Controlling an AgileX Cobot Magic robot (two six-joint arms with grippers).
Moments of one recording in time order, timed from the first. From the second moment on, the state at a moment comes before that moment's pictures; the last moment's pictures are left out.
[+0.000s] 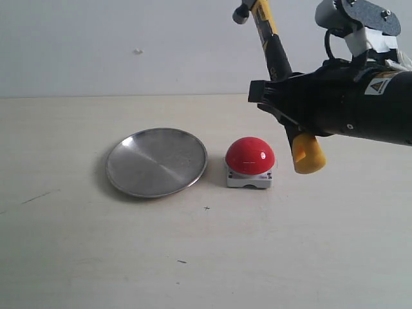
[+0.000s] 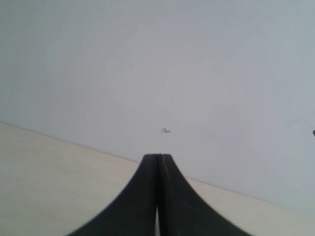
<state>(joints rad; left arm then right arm) 0.17 0.05 -0.05 -1.74 0.25 1.36 0.42 1.28 -0.72 0.39 -0.02 0.07</state>
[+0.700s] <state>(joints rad) 0.17 0.05 -0.05 -1.74 0.26 1.36 0.50 1.66 -0.79 -0.28 -0.48 1.08</state>
